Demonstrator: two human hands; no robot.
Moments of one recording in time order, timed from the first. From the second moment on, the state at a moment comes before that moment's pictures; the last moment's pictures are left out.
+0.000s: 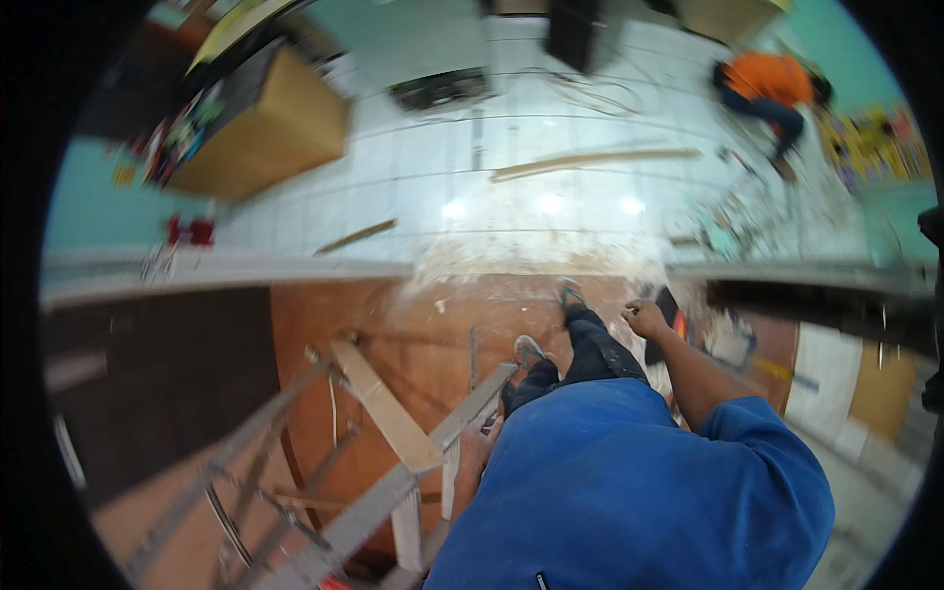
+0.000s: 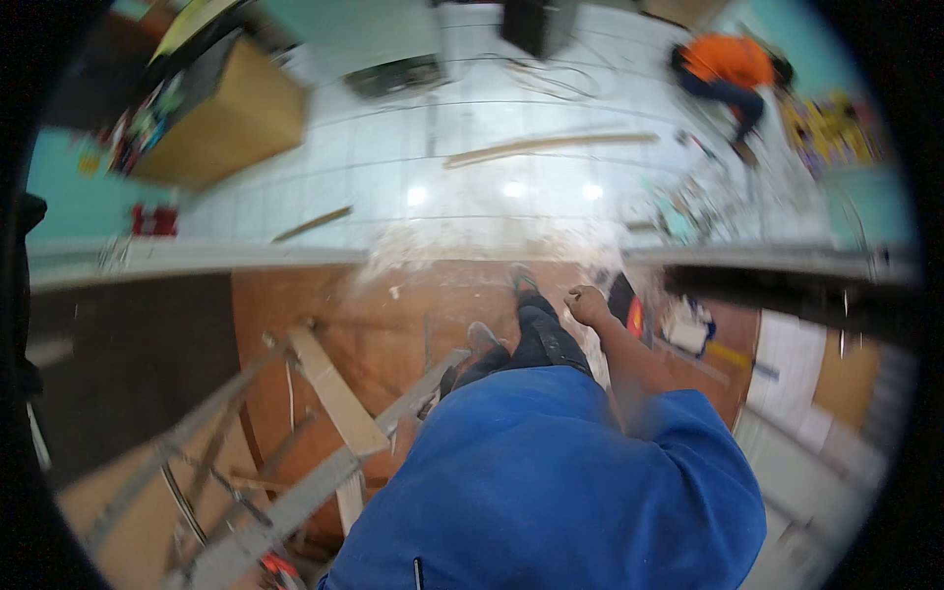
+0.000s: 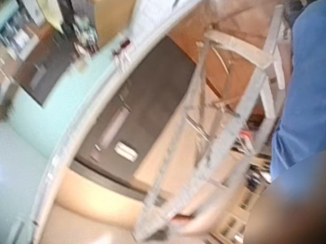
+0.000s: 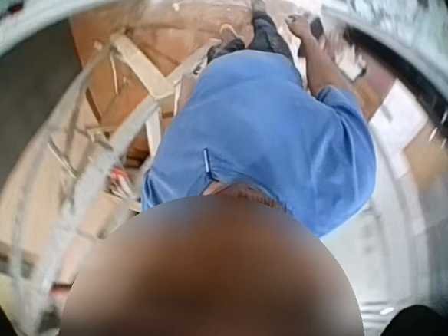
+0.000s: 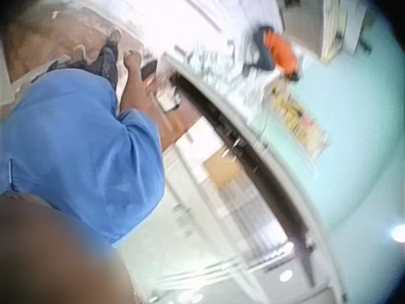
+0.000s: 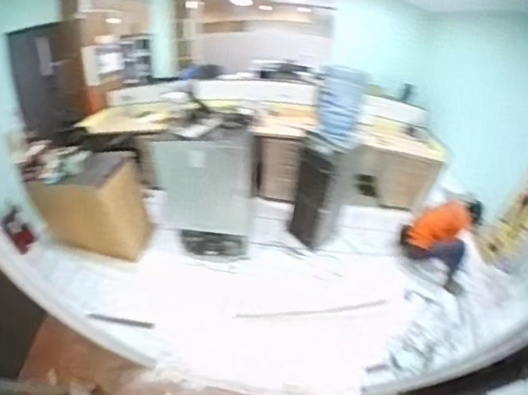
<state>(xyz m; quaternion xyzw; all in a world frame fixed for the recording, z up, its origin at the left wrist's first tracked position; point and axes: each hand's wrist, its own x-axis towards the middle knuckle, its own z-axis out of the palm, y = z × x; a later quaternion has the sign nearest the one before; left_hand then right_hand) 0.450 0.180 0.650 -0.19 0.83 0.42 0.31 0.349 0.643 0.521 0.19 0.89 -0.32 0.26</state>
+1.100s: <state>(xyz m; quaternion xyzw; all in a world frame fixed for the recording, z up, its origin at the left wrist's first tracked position) 0.361 0.258 0.624 -0.04 0.85 0.28 0.45 0.808 0.665 0.447 0.59 0.67 -0.37 0.25</state>
